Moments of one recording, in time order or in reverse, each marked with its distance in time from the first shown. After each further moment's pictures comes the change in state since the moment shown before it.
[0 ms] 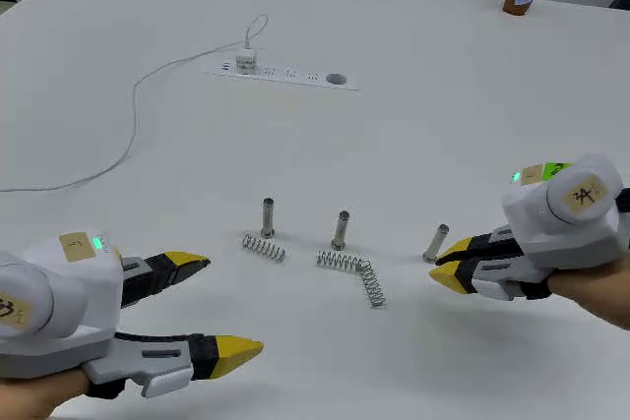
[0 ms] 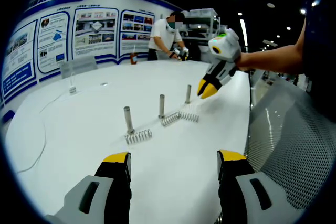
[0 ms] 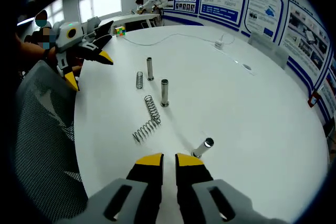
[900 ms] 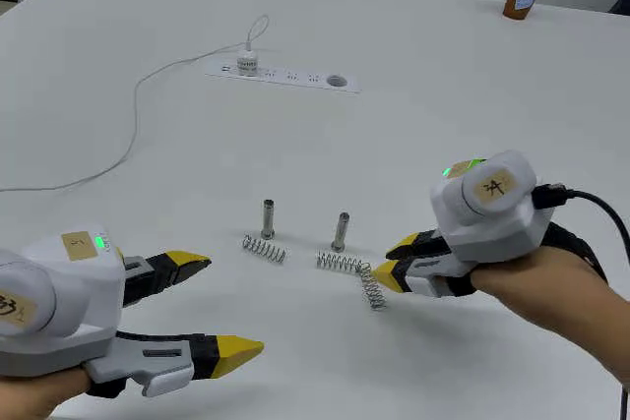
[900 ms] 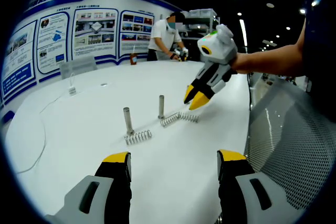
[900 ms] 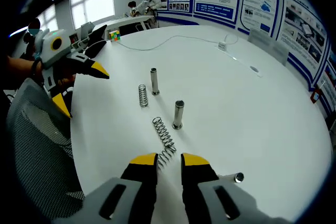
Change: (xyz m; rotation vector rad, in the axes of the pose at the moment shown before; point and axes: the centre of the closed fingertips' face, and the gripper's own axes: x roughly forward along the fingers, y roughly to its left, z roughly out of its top) left arm 0.001 0.000 0.000 0.003 -0.003 -0.003; right arm 0.044 0.024 0.038 0.064 0.002 -0.019
